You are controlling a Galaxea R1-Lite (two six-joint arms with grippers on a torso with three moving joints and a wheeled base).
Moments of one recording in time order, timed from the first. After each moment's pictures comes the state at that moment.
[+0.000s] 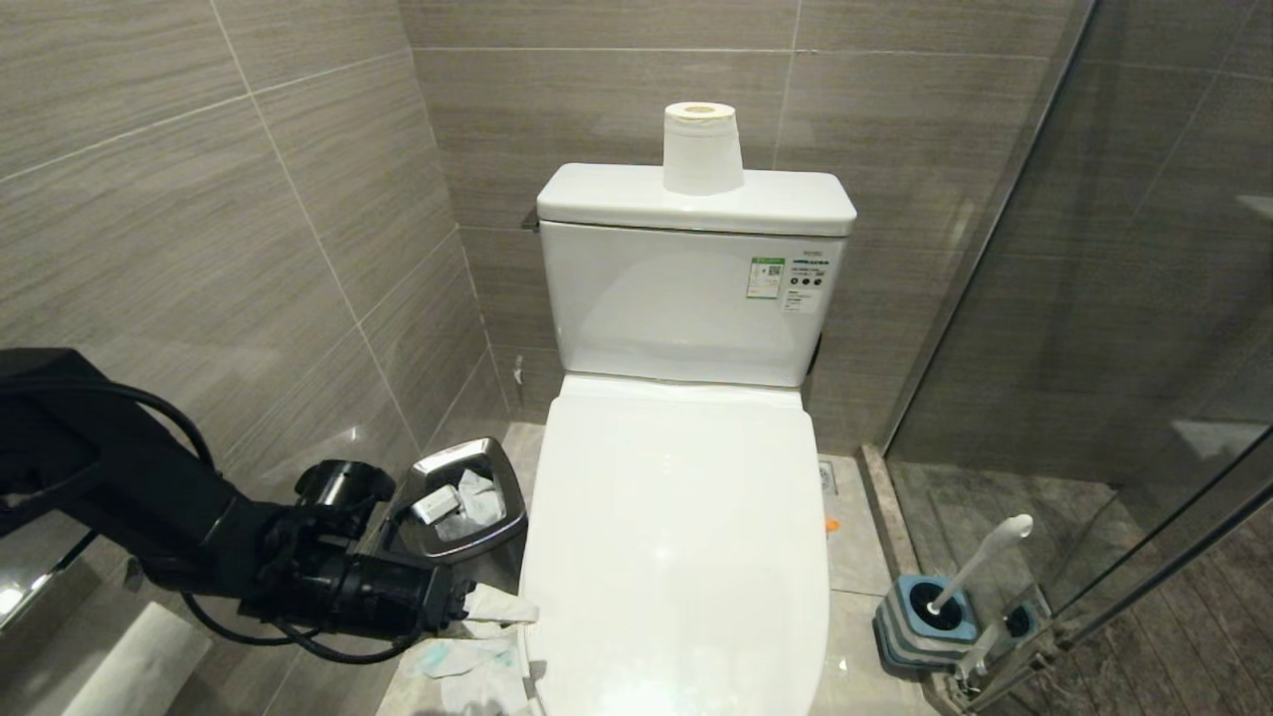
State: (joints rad) left arm -0.13 2.06 -0.81 -0.09 -0.96 -0.03; right arm 0.00 0.00 0.00 0.00 0.00 0.01
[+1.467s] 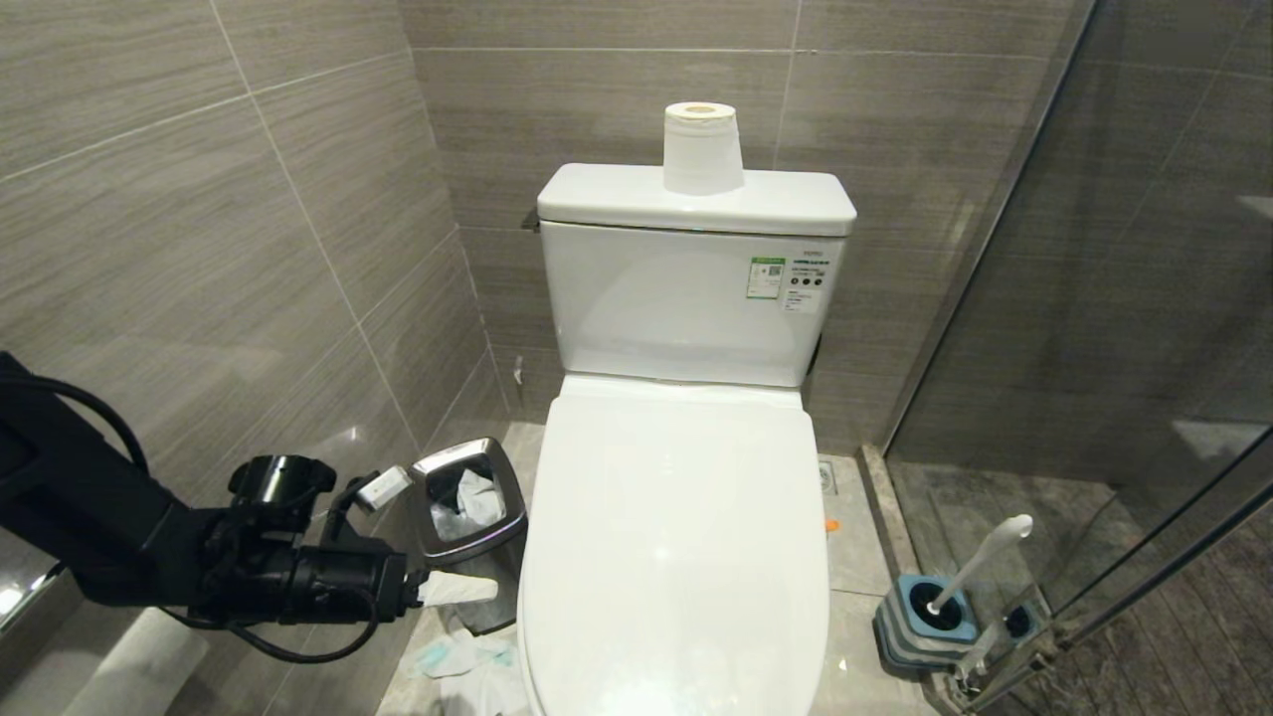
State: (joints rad) left arm 0.00 2.03 -0.76 -0.20 -0.98 0.12; right arm 0.00 0.00 0.00 0.00 0.00 0.01
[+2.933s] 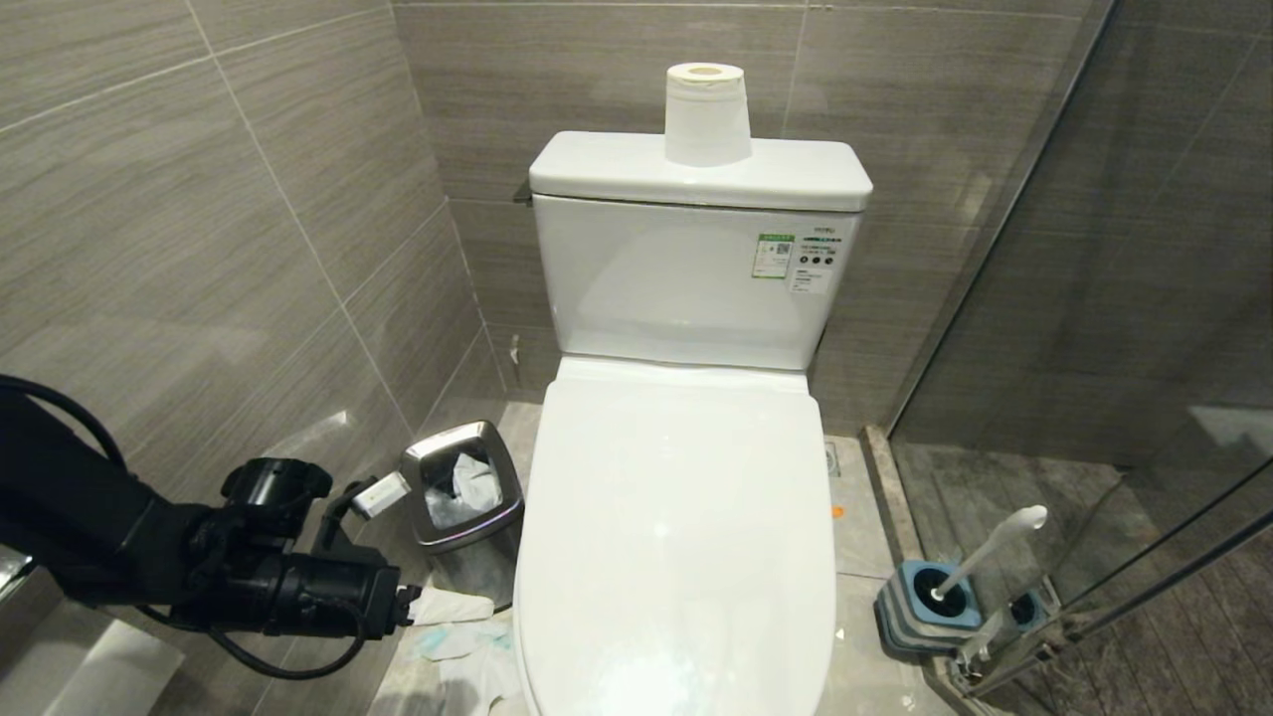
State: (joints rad) left arm -0.01 1.98 -0.75 -0.09 -0.98 0.20; right arm 0.00 0.00 0.00 0.00 0.00 0.01
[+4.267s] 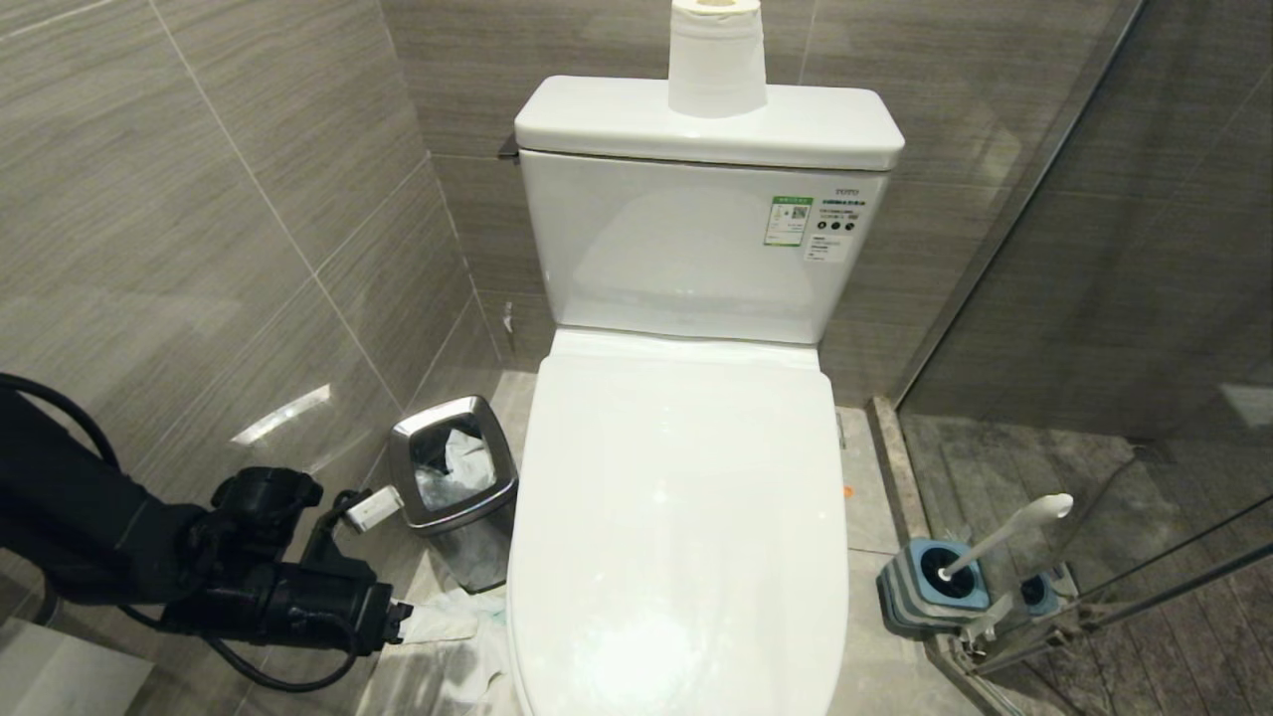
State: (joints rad) left arm 0.02 1.99 -0.75 -0.02 -0.88 0.30; right arm 0.00 0.00 0.00 0.00 0.00 0.01
